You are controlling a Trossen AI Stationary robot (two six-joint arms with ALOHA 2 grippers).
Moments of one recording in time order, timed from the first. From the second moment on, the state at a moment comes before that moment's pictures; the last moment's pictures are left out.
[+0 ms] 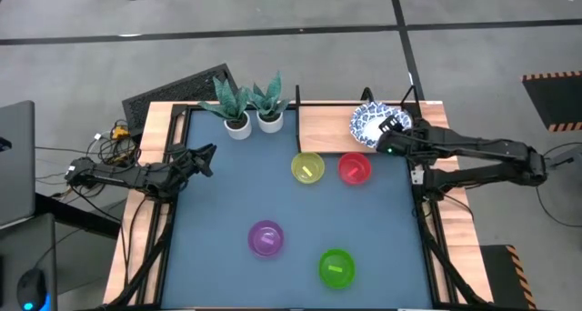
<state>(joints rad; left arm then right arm) -0.15 0.09 0.02 0.02 -1.01 -0.61 -0.24 0.92 0.82 -1.16 0.76 1.99</state>
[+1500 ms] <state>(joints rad) -0.15 0.09 0.02 0.02 -1.02 -0.63 -0.06 0.91 0.82 -1.30 0.79 1.93</state>
